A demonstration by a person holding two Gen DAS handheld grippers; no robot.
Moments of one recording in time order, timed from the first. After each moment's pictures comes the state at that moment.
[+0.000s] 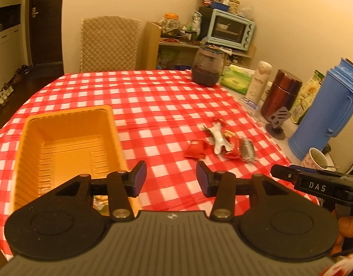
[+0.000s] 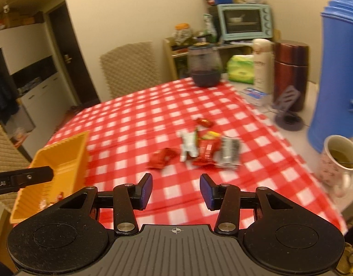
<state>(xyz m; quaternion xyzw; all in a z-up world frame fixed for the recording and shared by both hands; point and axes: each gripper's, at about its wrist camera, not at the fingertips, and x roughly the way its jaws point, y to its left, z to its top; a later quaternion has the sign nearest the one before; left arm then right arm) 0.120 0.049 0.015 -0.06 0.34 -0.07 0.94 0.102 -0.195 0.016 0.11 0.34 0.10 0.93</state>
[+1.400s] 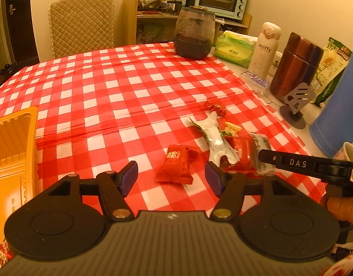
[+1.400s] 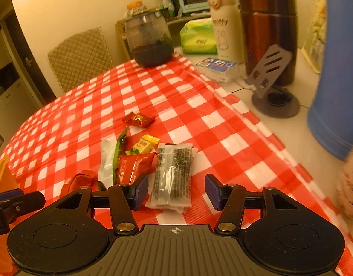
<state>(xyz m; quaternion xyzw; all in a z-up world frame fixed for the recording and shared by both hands) 0.267 -0.030 -0.071 -0.02 0.39 -0.09 0.92 0.257 -0.247 -0.087 0.14 0.40 0.04 0.90</state>
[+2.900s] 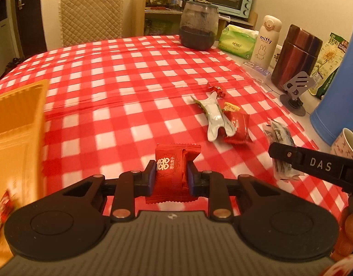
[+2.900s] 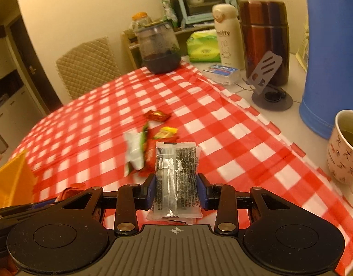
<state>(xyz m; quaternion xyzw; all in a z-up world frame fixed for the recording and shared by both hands) 0.214 -0.030 -0.081 -0.02 0.39 -0.07 0.92 0.181 -0.220 -0.056 0.15 0.36 0.03 0.92</state>
